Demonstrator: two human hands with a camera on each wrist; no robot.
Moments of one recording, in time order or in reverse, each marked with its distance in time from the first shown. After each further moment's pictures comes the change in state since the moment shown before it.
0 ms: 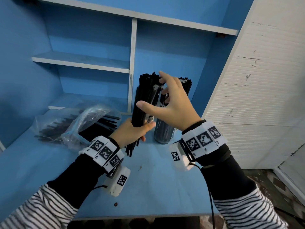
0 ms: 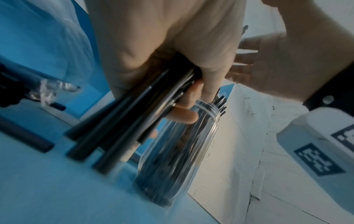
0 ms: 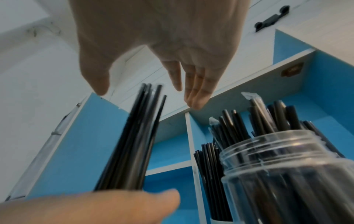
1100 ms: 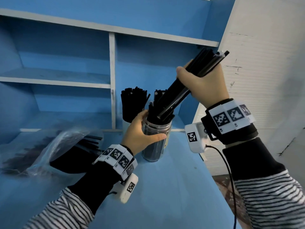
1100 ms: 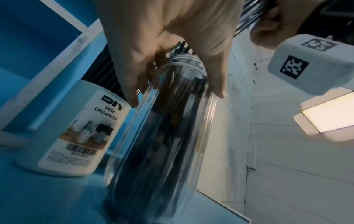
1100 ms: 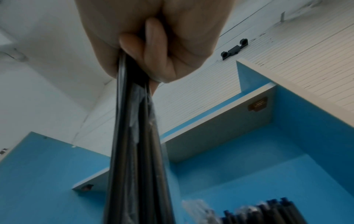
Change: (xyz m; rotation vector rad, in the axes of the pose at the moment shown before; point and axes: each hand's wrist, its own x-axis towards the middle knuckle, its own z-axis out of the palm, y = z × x) left_hand 0.071 0.015 0.045 -0.008 0.148 0.204; right_hand 0.059 0.034 -0.093 0.202 0.392 0.057
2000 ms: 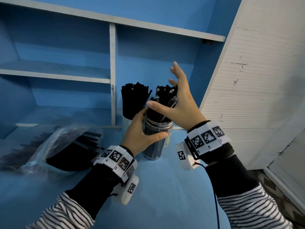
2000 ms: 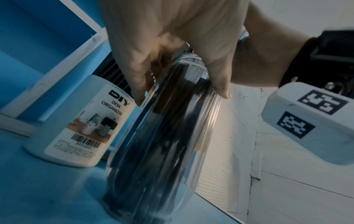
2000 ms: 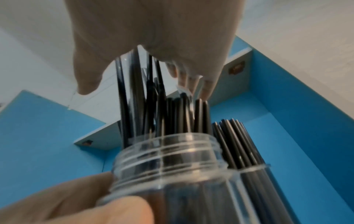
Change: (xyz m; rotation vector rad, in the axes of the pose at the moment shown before) left_hand 0.005 -0.018 0.004 -0.018 0.021 0.098; right_hand -0.036 0.049 0.045 -0.050 -0.304 -0.082
